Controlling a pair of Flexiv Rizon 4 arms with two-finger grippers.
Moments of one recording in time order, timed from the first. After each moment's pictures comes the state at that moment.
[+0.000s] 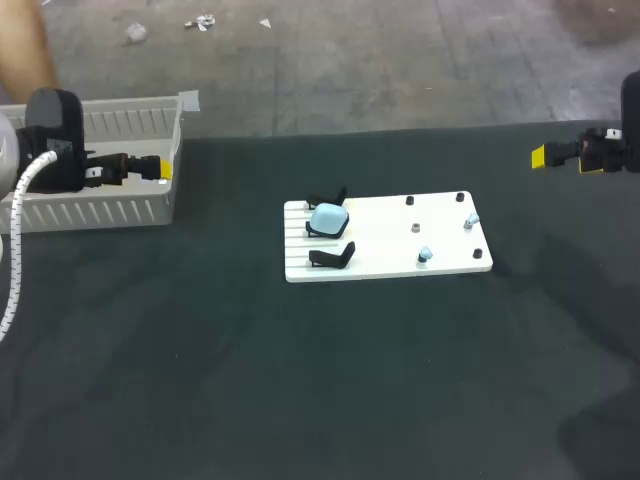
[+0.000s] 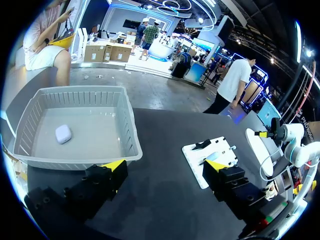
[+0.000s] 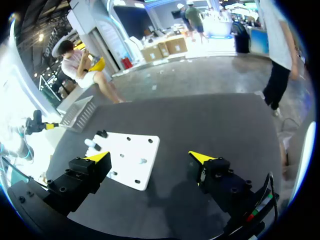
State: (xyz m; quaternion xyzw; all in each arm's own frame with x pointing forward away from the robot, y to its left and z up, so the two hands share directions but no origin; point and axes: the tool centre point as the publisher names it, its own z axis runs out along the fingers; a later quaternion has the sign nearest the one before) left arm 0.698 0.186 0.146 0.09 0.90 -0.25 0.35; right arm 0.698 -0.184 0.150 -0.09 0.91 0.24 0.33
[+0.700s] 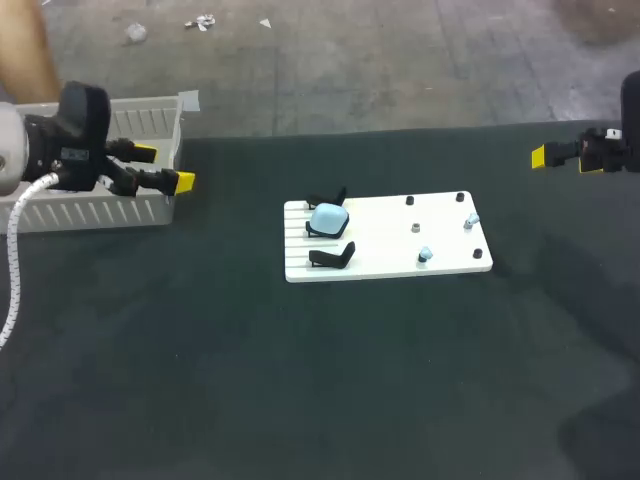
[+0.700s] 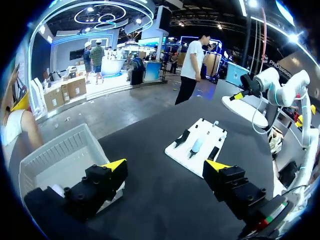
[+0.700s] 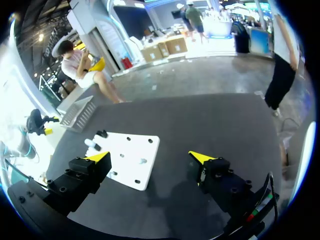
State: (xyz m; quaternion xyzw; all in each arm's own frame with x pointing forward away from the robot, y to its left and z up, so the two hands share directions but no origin) left arm 0.696 0.149 0.153 0.35 0.81 -0.24 0.40; right arm 0.698 -0.184 0.150 -0.09 0.91 0.24 0.33
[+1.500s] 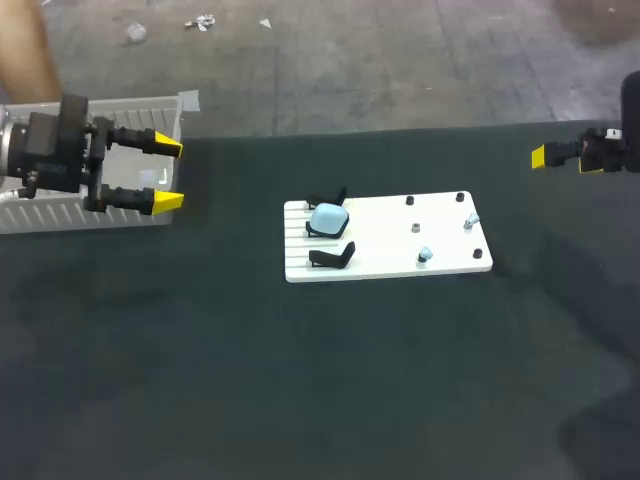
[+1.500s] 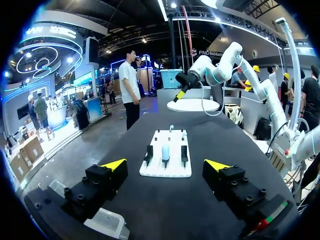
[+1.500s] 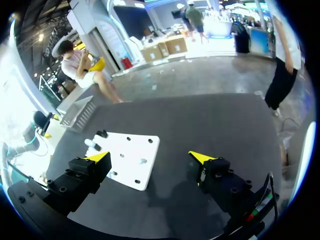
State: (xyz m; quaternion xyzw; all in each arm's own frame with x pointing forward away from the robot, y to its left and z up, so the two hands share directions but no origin) left arm 0.685 0.141 0.154 0.55 0.61 -0.35 0.45; right arm 0.698 -0.184 0.150 -0.09 0.91 0.24 0.33
